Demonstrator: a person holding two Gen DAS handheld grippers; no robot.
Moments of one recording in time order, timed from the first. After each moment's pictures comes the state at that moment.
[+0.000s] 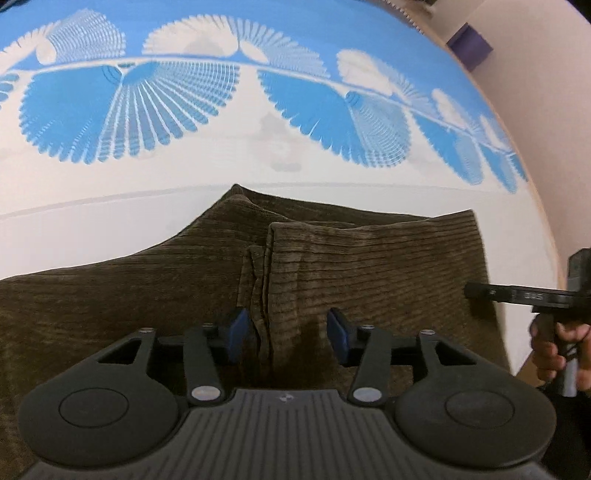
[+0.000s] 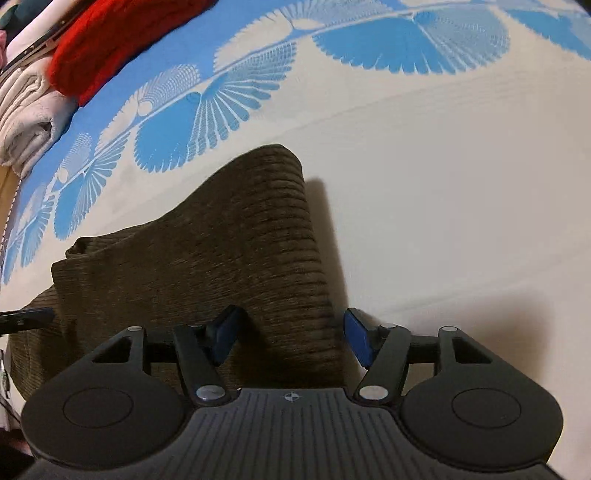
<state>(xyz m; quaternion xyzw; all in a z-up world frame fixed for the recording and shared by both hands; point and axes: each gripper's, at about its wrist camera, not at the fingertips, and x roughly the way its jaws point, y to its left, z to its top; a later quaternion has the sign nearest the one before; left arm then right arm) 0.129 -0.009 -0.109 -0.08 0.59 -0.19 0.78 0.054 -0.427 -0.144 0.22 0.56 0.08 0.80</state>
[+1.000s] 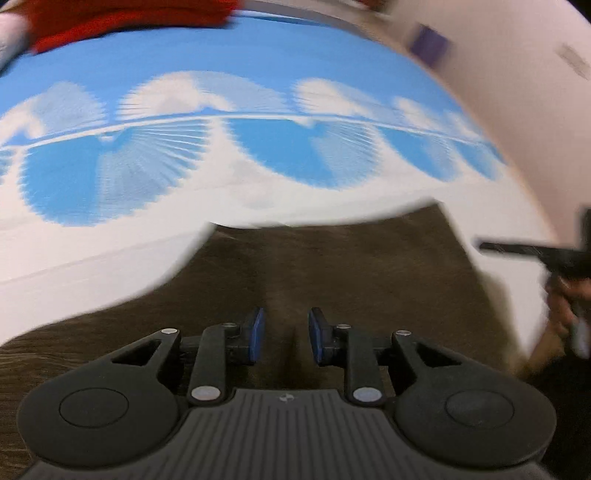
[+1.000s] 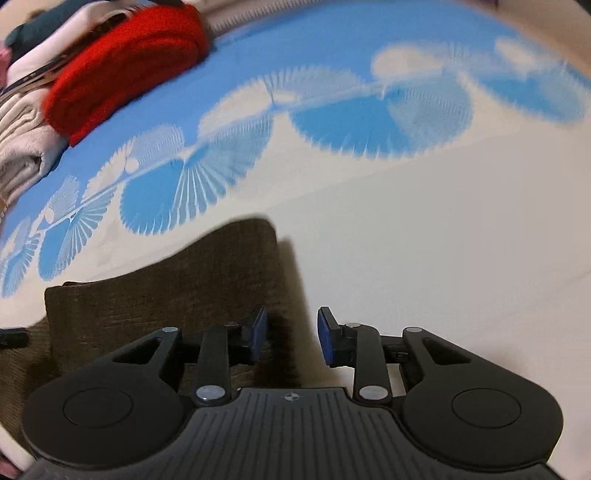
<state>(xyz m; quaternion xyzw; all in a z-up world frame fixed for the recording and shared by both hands) 0.094 -0.008 -0.074 -0.02 0.52 -0.25 0.81 0.042 -0.447 -0.110 0.18 0.47 0.02 0.87</state>
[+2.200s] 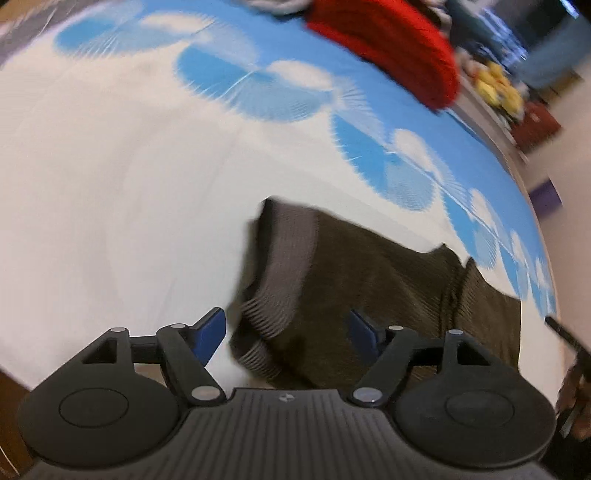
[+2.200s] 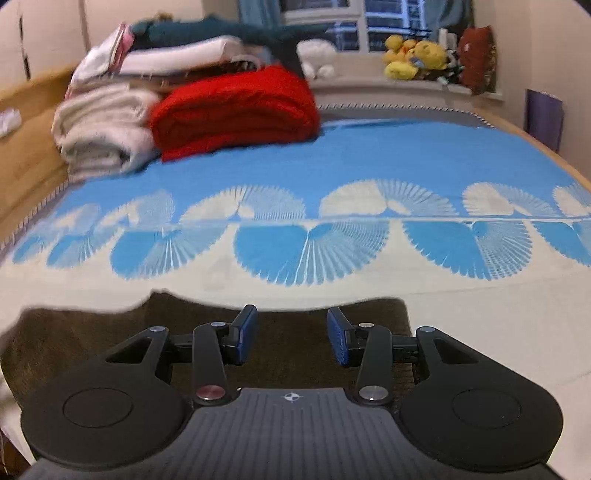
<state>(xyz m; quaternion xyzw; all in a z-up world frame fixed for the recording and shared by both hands) -0.036 0.287 -0.054 -0.24 0.51 0.00 0.82 0.002 -0.338 -0.043 0.06 0.34 0.10 0.93</state>
